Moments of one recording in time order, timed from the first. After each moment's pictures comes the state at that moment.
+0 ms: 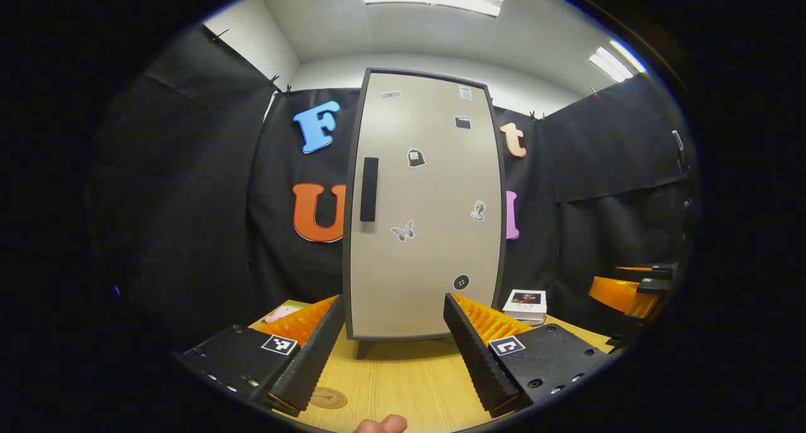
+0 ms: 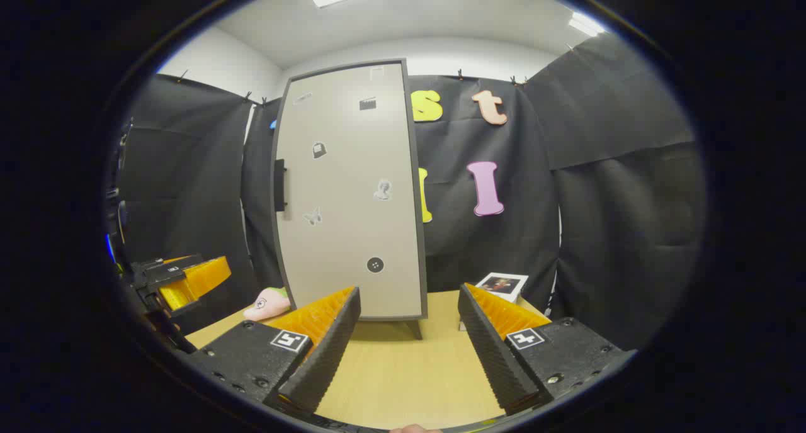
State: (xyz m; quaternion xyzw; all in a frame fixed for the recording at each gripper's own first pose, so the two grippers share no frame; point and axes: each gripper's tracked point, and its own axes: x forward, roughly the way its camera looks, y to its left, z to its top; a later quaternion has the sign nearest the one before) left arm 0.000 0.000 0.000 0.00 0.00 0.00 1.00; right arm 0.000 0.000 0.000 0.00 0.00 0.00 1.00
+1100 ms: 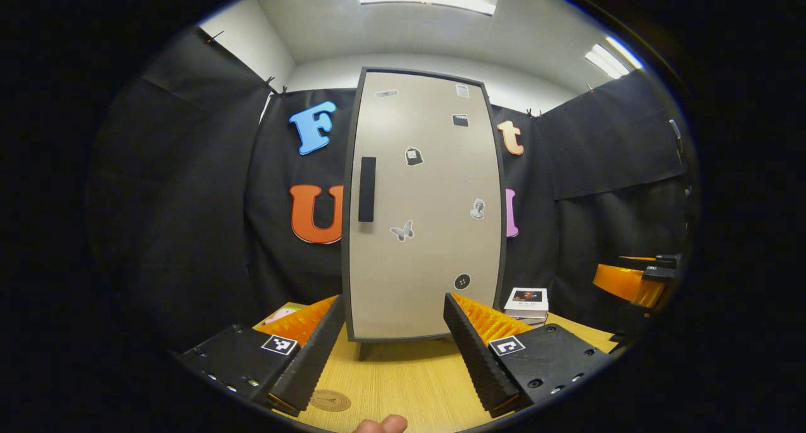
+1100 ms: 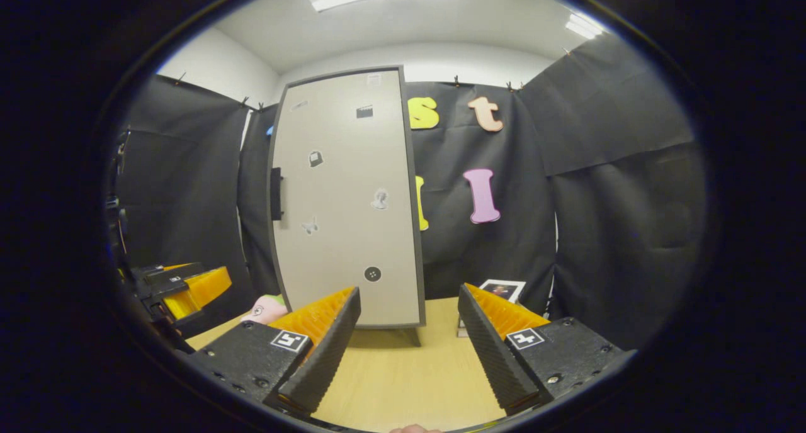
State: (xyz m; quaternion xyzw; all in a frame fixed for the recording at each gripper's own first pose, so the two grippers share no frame) left arm 0.004 0.004 0.001 0.01 0.00 0.00 1.00; right arm 0.003 0.001 0.012 0.00 -0.02 -0.01 1.00
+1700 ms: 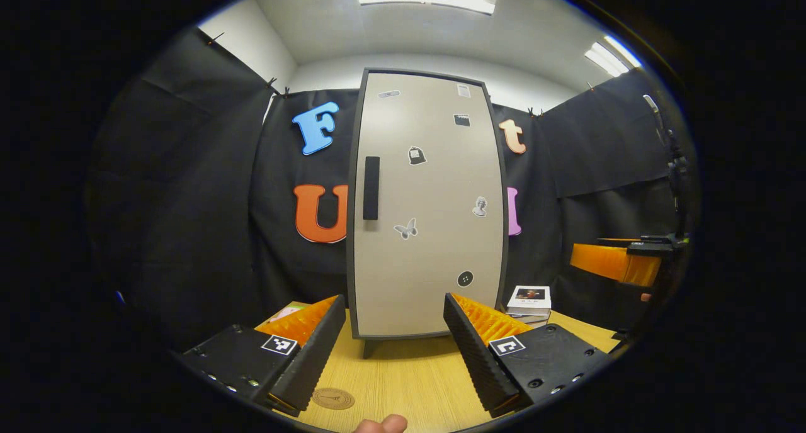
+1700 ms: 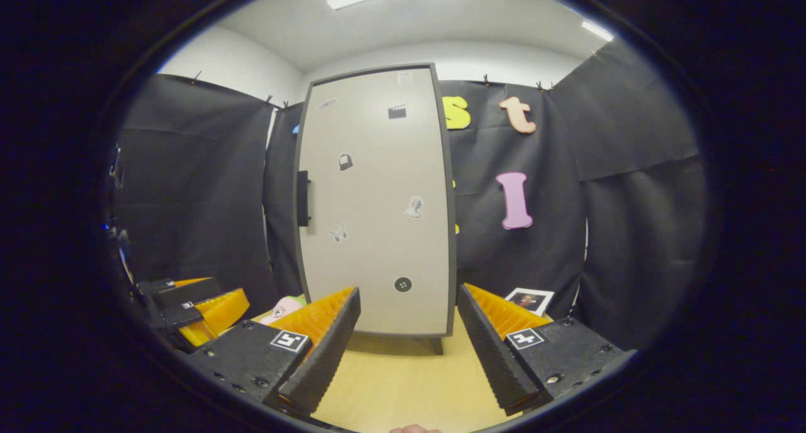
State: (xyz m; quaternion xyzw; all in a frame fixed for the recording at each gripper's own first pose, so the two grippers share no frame) left arm -0.006 0.006 -0.005 0.01 0.00 0.00 1.00; right arm 0.036 0.048 0.044 -0.02 -0.01 0.07 1.00
